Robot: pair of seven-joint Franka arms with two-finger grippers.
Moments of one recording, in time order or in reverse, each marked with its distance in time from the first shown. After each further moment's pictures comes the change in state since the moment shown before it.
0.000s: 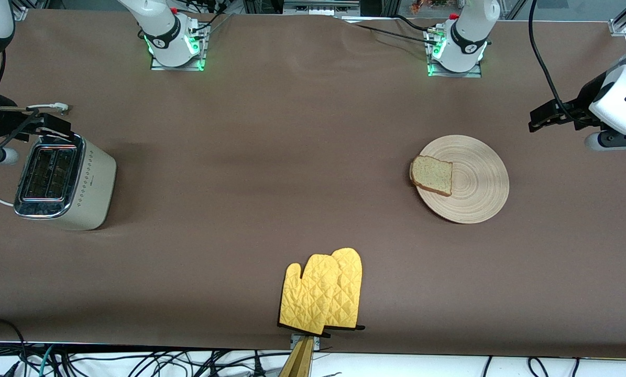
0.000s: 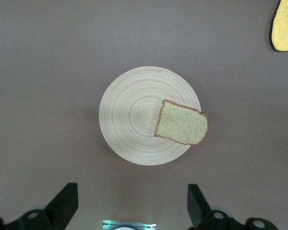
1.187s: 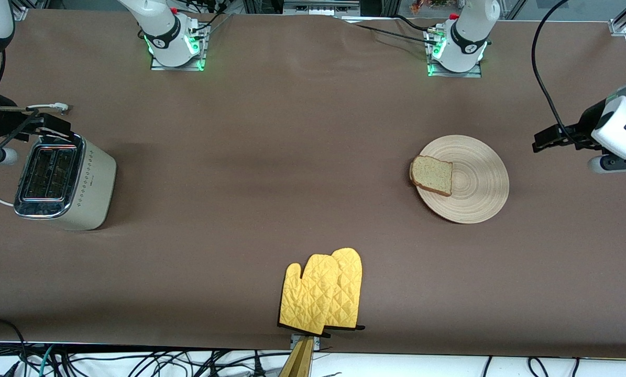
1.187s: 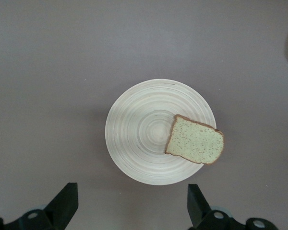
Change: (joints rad) left arm 0.049 0.022 0.029 -0.136 0.000 0.183 0.061; right arm 0.000 0.000 0.000 0.000 0.000 0.000 0.000
